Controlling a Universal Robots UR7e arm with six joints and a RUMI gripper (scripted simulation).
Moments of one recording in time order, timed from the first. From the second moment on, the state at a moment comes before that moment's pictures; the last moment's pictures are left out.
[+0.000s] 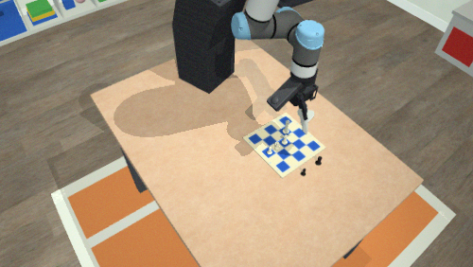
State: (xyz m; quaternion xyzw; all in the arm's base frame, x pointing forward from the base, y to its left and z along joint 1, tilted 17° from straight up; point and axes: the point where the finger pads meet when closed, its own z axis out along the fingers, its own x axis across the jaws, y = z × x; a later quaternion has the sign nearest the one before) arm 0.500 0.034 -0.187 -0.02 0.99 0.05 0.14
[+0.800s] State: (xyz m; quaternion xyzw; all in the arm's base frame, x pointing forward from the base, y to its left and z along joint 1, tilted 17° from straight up) arm 0.503 0.033 -0.187 -0.03 0.99 0.04 0.14
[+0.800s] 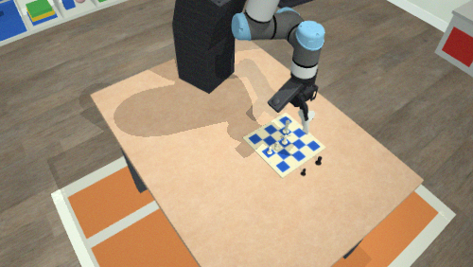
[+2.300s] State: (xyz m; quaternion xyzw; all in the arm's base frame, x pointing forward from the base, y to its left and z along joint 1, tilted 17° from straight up) arm 0.591 0.012 -0.179 -0.59 0.79 -0.05 0.14
